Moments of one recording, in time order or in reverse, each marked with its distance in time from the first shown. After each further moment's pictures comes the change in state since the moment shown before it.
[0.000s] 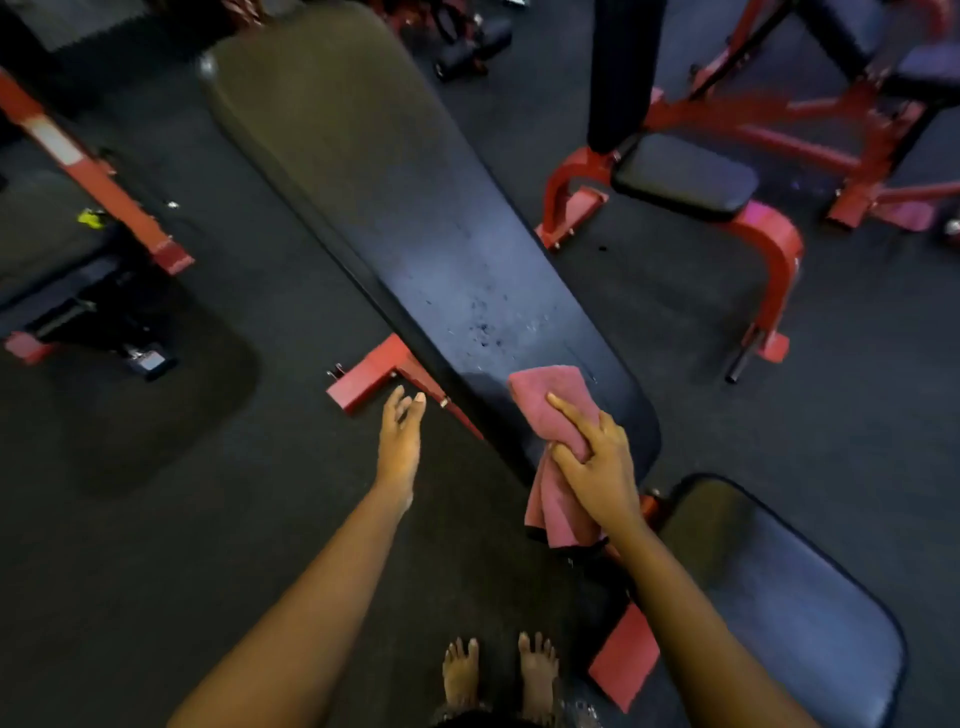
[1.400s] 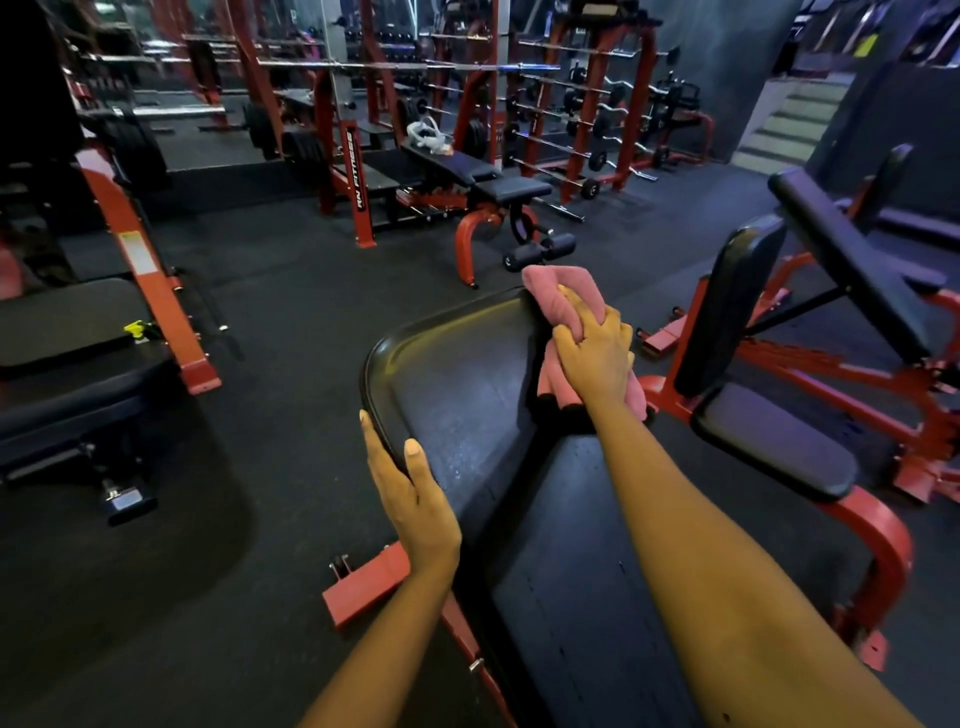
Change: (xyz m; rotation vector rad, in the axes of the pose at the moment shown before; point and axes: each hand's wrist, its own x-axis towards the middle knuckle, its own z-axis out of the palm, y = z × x) left_hand 0.250 0.236 -0.032 -0.260 0.476 0.638; right_hand 0.495 -0.265 0.088 -0.252 0.277 -0.126
